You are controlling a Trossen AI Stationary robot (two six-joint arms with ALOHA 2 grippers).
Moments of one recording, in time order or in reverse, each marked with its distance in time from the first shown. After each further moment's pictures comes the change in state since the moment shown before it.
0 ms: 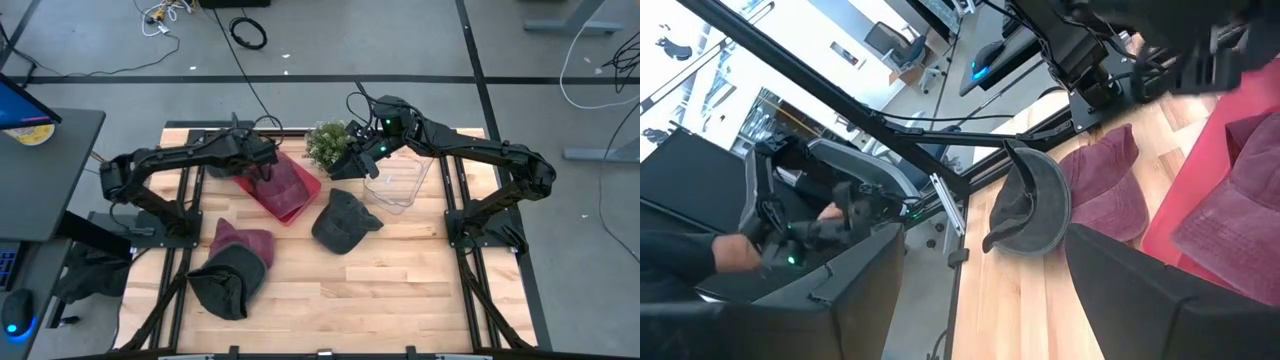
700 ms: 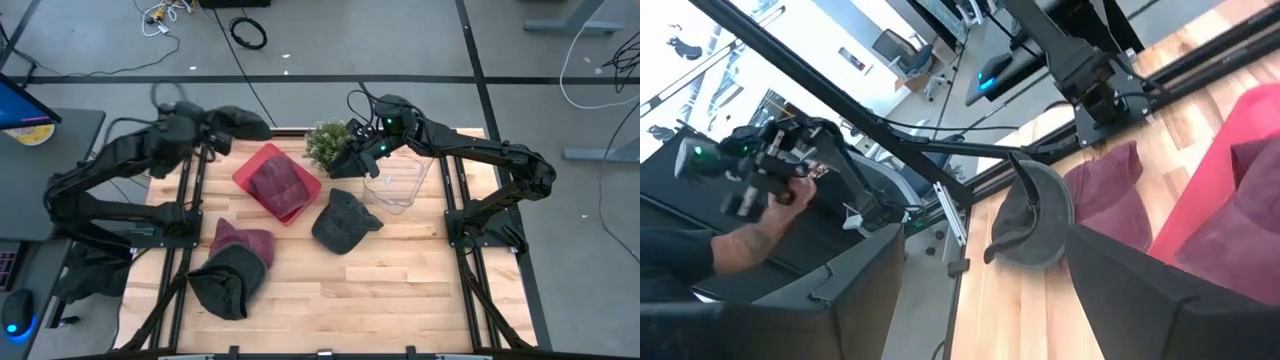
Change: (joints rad) left arm -0.125 -0.574 0.130 0.313 -0.102 0.135; right arm 0.000 0.000 0.000 0.045 -0.001 -0.003
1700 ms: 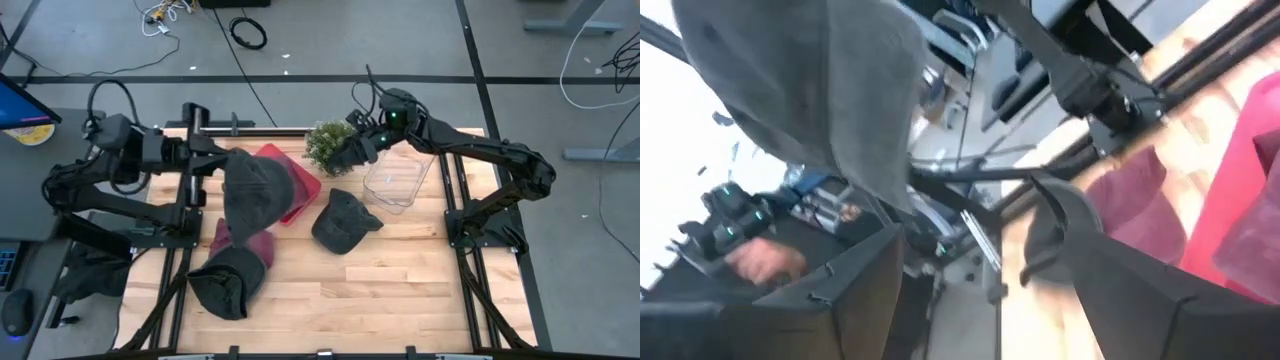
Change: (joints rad) left arm -0.248 -0.013 0.000 0.833 1.017 0.526; right arm -0.034 0.005 0.000 0.111 -0.018 0.242
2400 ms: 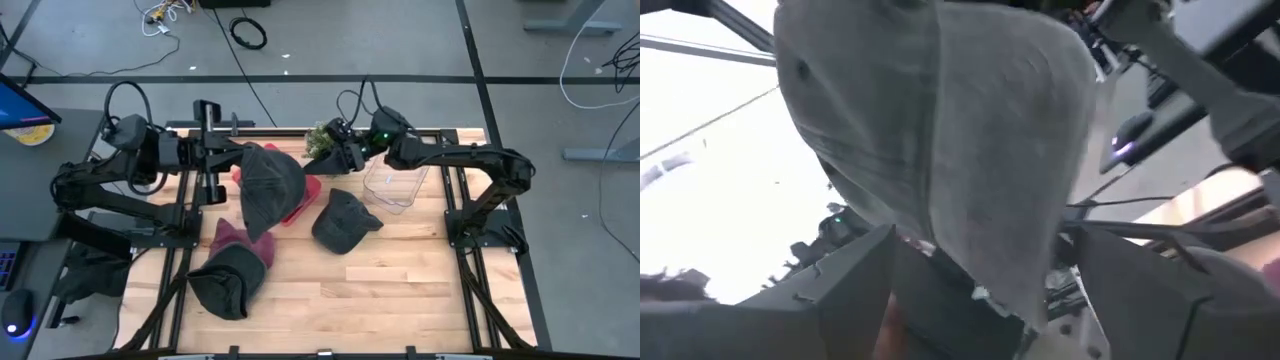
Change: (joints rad) left arm 0.001 0.090 -0.001 0.149 -0.021 0.104; right arm 0.148 0.170 0.001 0.615 0.041 0.330
